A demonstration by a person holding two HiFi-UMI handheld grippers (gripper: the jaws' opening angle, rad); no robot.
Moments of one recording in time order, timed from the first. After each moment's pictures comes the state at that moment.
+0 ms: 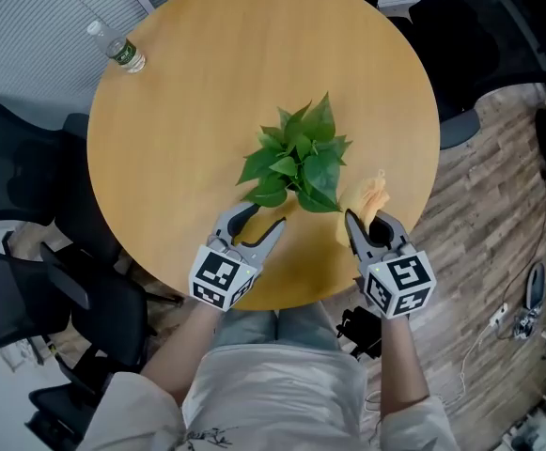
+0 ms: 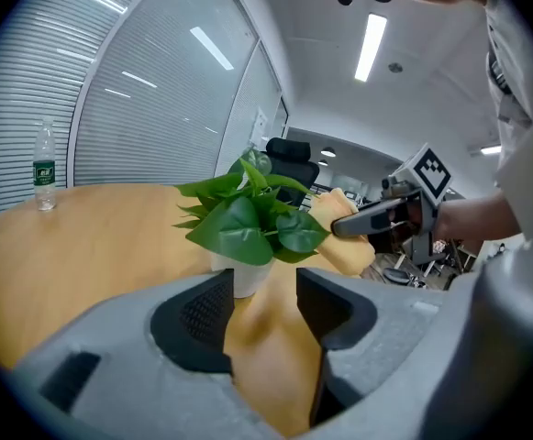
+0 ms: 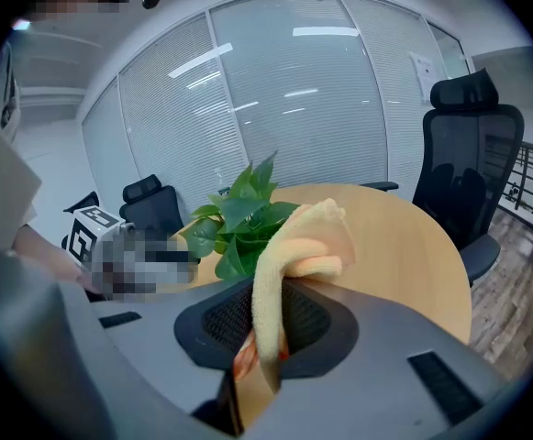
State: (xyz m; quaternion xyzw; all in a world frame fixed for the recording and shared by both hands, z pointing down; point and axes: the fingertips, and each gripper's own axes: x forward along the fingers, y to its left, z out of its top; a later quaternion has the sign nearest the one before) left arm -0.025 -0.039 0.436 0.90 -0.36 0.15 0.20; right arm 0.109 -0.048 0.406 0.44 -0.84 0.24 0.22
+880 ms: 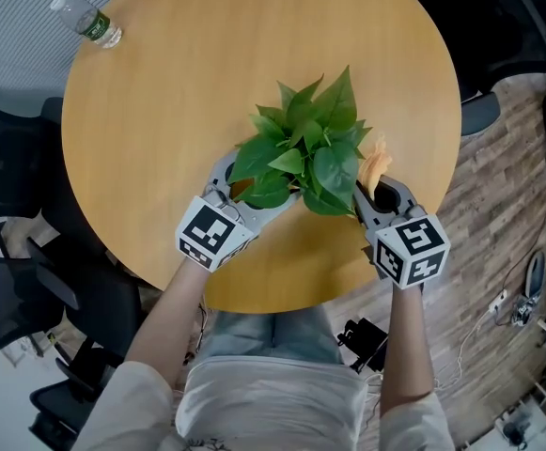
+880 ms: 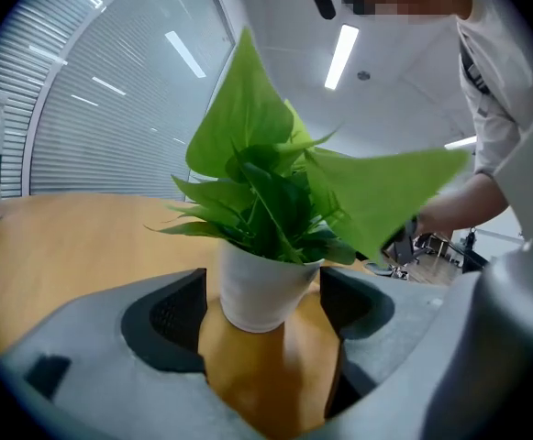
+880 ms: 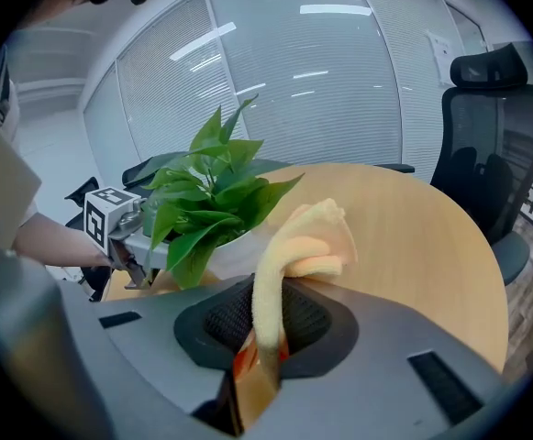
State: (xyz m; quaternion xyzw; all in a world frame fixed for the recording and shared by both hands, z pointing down) left arm -0.008 -0.105 0.472 0.94 -0.28 0.12 0.15; right arm 0.102 -0.098 0.473 0.40 -0.84 0.25 0.26
